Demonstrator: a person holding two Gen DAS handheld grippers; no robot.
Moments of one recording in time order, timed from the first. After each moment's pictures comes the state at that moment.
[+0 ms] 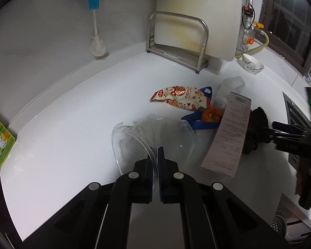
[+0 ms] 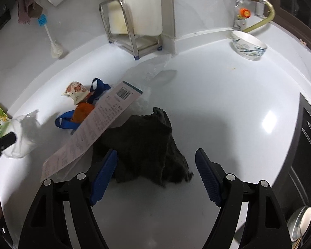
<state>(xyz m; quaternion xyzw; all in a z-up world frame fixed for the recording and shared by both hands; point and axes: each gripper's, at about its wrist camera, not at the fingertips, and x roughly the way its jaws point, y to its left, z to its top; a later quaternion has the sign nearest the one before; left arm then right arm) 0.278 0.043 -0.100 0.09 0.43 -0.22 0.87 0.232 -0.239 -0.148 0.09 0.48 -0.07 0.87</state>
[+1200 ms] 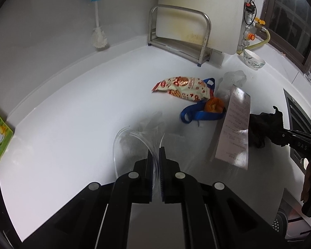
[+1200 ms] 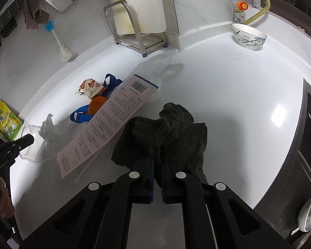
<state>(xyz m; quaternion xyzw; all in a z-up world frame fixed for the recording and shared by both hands) 0.277 0.051 -0.115 0.09 0.45 -0.22 0.86 0.197 -0.232 -0.140 0.15 0.46 -0.05 0.87</state>
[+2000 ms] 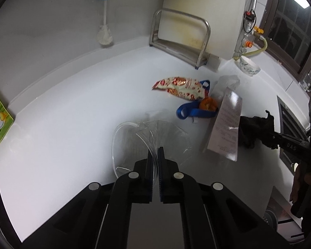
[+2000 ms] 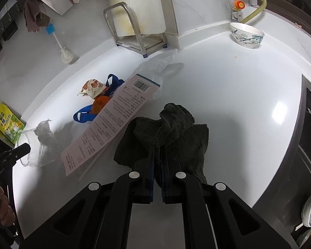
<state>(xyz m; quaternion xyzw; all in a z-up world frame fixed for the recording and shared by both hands) 0.261 0.069 -0.099 0.05 0.45 -0.23 0.86 0.188 -0.231 -0.134 0.16 0.45 -0.06 0.88</state>
